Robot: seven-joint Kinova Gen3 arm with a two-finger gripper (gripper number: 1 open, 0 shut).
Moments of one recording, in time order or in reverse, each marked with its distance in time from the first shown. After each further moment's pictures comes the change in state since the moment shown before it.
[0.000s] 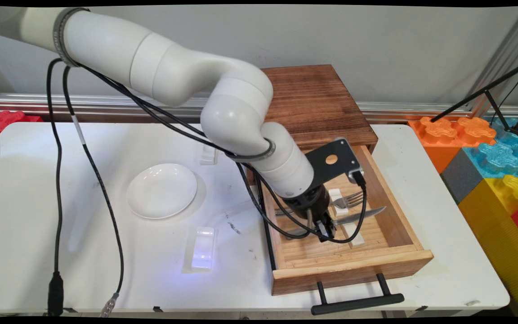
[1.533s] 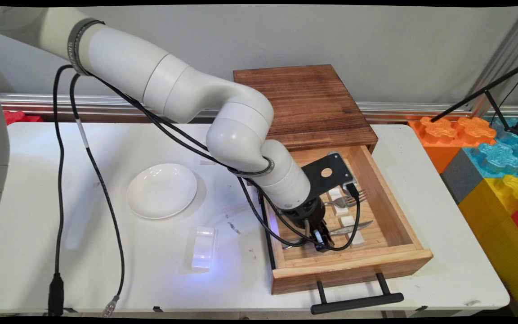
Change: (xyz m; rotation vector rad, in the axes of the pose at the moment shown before) arm -0.015 -0.002 0.030 -0.009 -0.012 -0.038
